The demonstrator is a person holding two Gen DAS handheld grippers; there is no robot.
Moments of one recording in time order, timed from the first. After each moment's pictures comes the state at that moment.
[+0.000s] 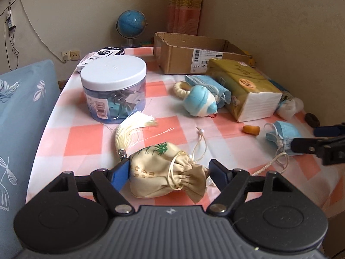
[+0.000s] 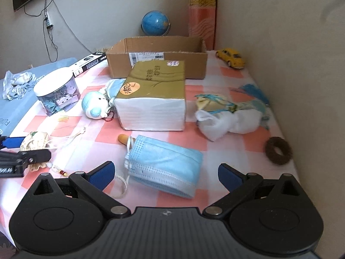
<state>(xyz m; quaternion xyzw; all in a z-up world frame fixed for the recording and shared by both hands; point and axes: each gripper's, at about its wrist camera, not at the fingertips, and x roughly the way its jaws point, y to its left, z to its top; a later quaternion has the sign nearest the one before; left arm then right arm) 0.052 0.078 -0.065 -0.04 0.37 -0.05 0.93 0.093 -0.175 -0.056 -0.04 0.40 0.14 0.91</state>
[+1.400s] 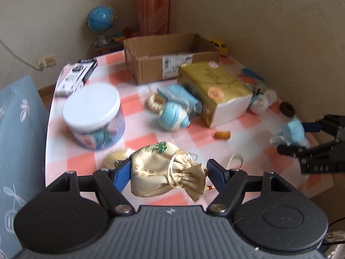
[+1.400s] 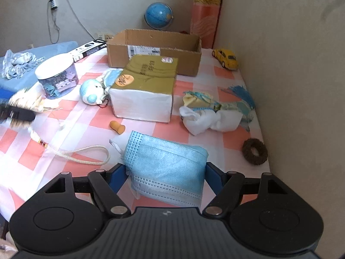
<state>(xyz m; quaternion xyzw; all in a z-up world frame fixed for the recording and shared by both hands) 0.077 0.058 0.006 0.03 0.43 -0.11 0.90 0.074 -0.190 -0.032 -0.10 0.41 0.14 0.90</state>
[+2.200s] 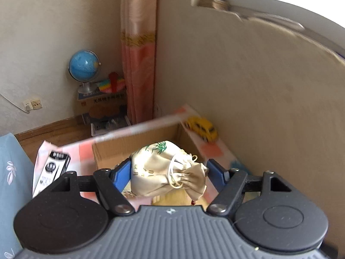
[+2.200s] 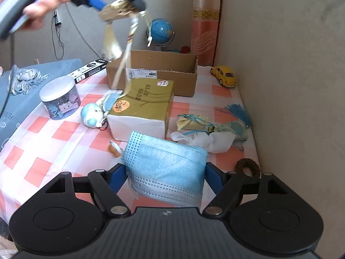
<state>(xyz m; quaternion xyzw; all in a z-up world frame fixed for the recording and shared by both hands) 0.257 -0.020 0.118 0.00 0.36 -0.12 0.92 0.083 -0.208 -0.014 -0.07 0.37 0.15 0.91</state>
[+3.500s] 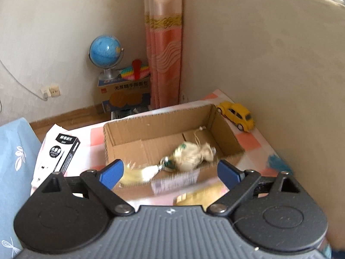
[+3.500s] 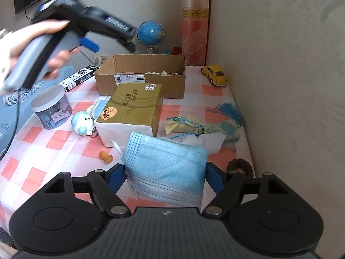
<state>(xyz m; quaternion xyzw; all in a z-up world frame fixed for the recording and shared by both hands) 0.270 -0.015 0.044 0.02 0.37 -0.06 0.93 0.092 -0.220 -0.011 -0.05 0.38 0.14 0.92</state>
